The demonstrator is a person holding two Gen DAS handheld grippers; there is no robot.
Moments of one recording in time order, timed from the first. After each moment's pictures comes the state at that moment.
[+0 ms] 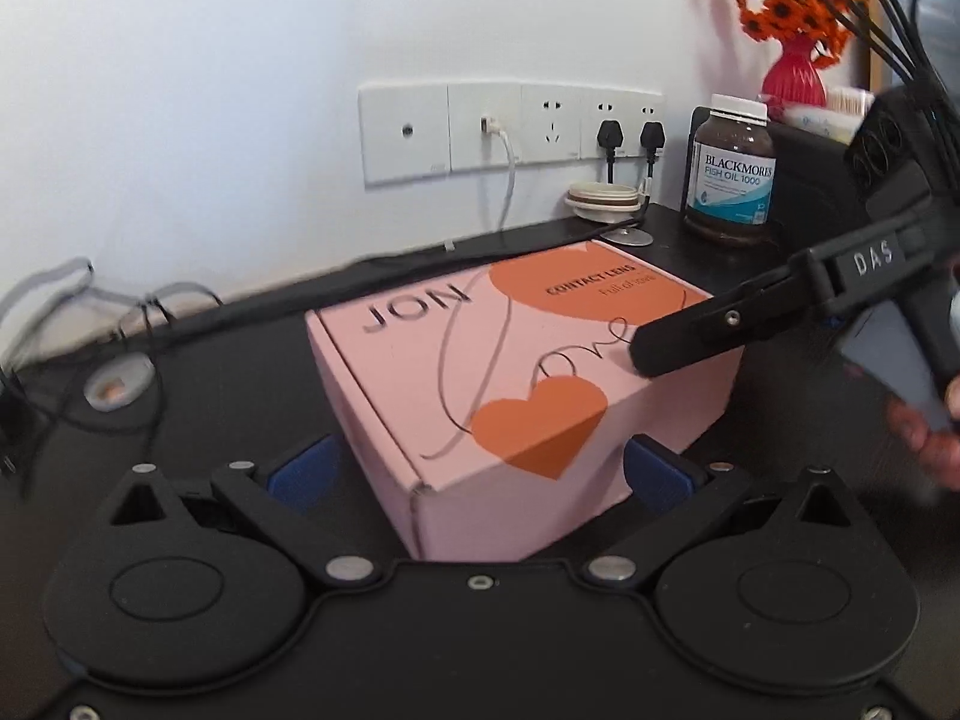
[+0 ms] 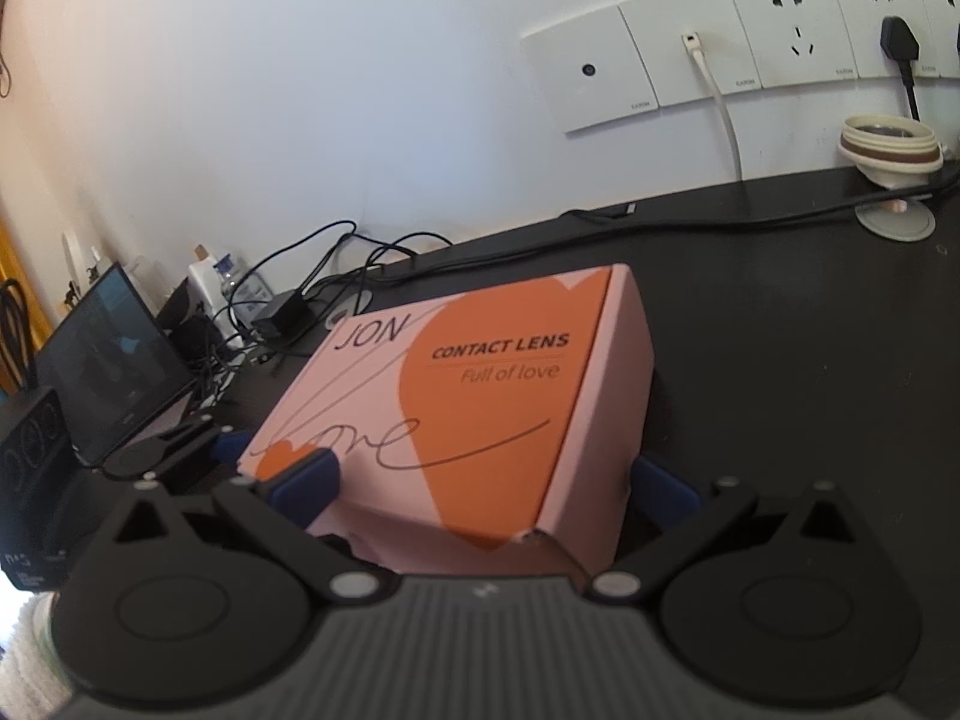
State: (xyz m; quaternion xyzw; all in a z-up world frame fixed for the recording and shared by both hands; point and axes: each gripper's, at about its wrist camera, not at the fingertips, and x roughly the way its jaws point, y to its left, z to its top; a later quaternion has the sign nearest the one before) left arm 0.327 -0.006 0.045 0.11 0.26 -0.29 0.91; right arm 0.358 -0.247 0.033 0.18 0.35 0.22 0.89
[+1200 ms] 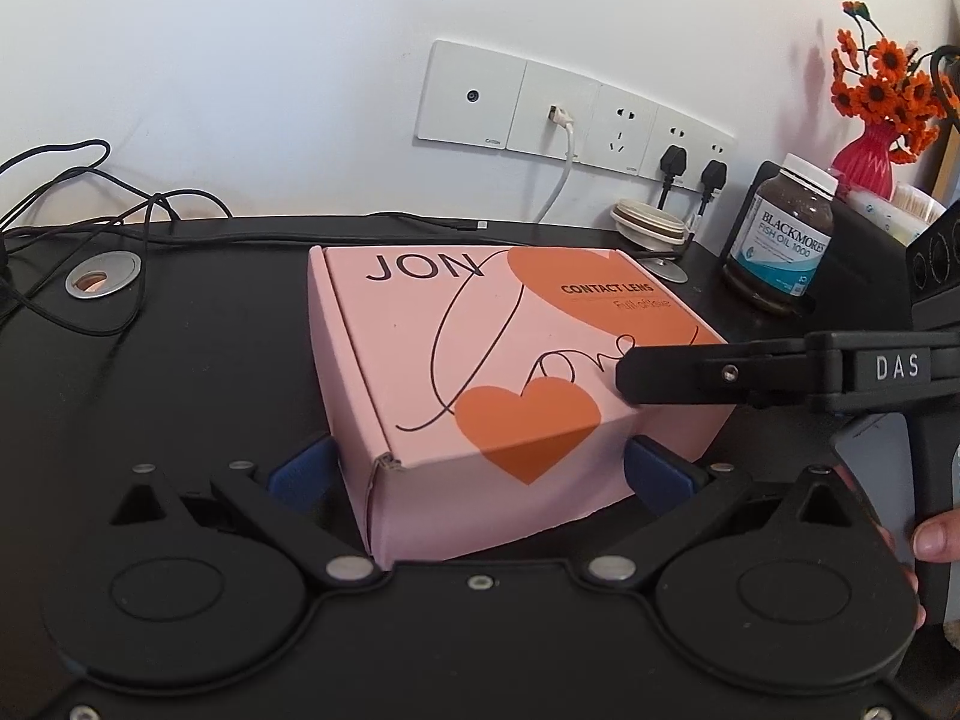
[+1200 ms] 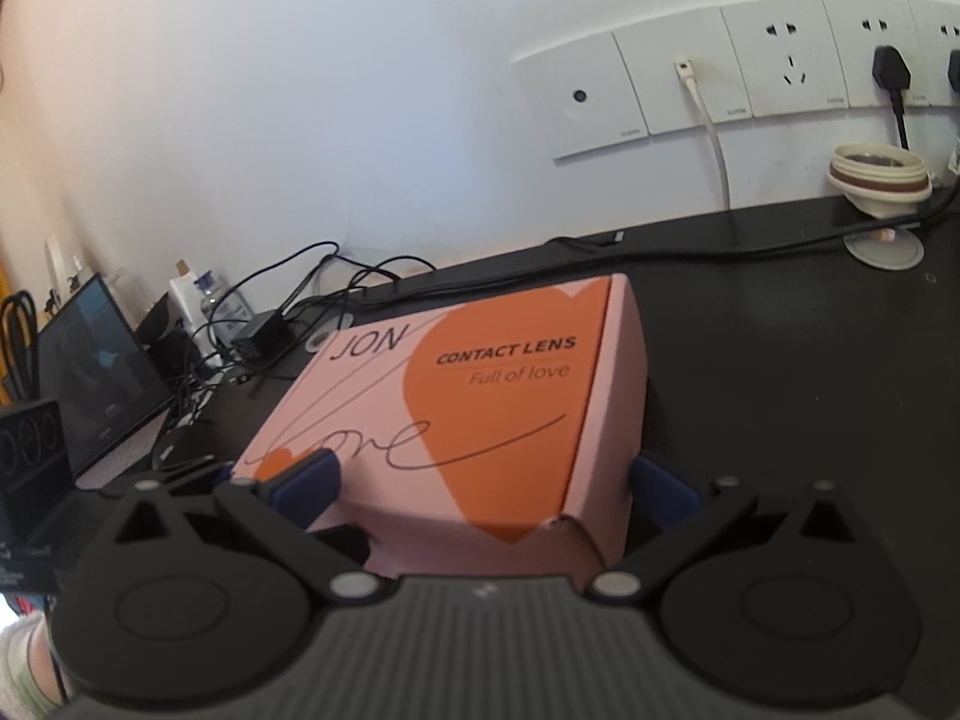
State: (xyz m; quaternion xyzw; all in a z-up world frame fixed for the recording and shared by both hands) left arm 0.358 -0.014 0.038 -0.02 0.34 -0.26 0.91; right arm 0.367 -0.240 0.036 0.17 0.33 0.19 0.91
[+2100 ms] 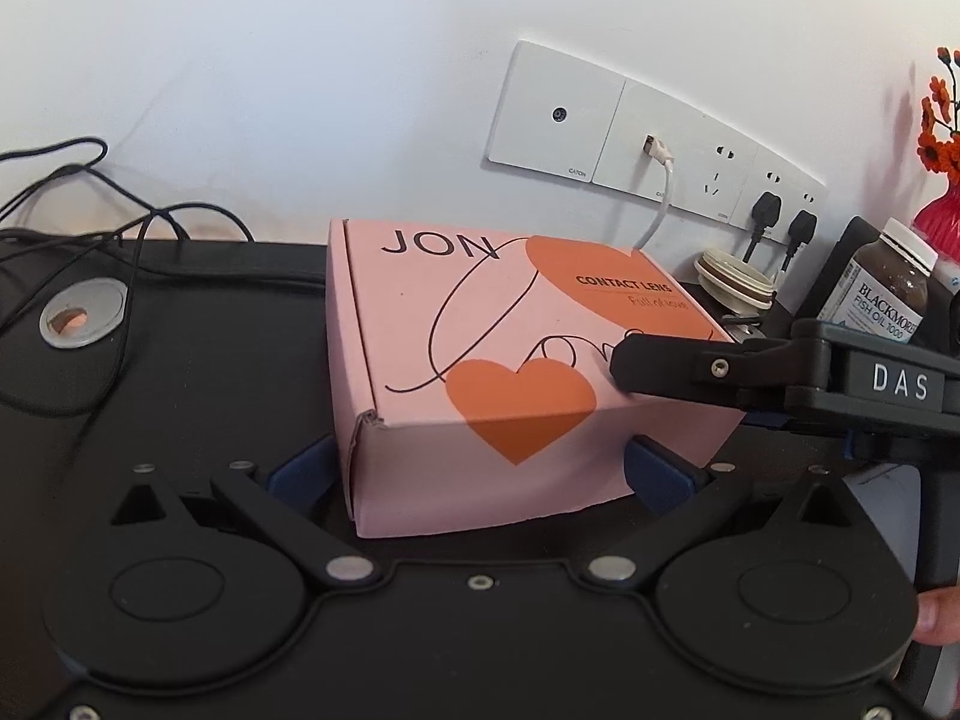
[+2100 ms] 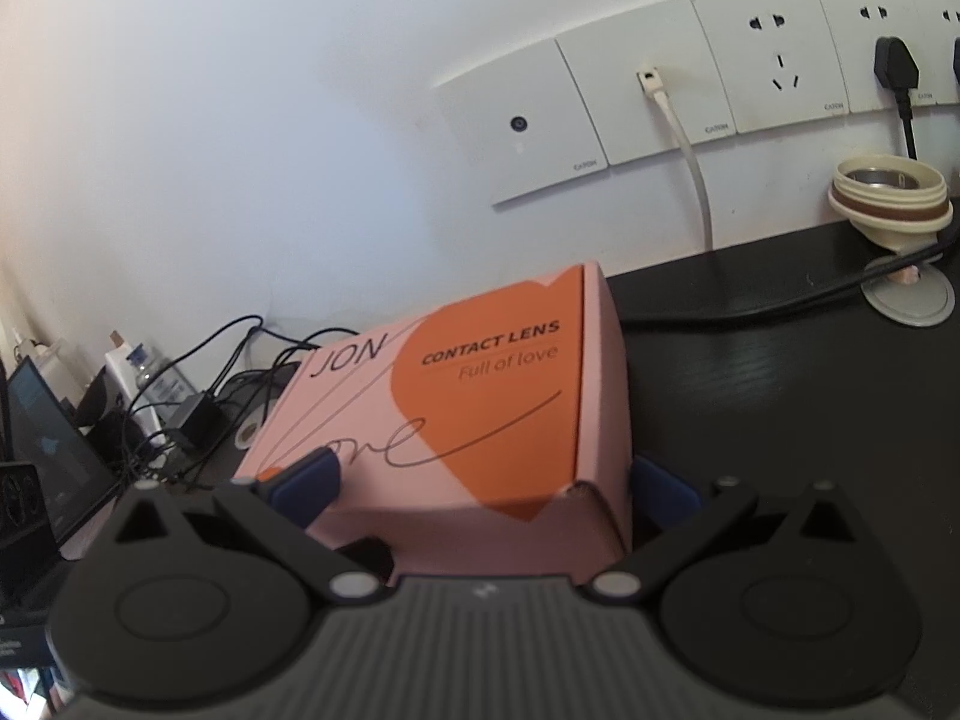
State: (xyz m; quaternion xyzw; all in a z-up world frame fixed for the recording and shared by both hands) left arm 0.434 -0.028 0.024 -0.05 0.34 -0.21 0.92; right arm 0.444 -0.240 0.028 0.20 0.32 0.14 0.92
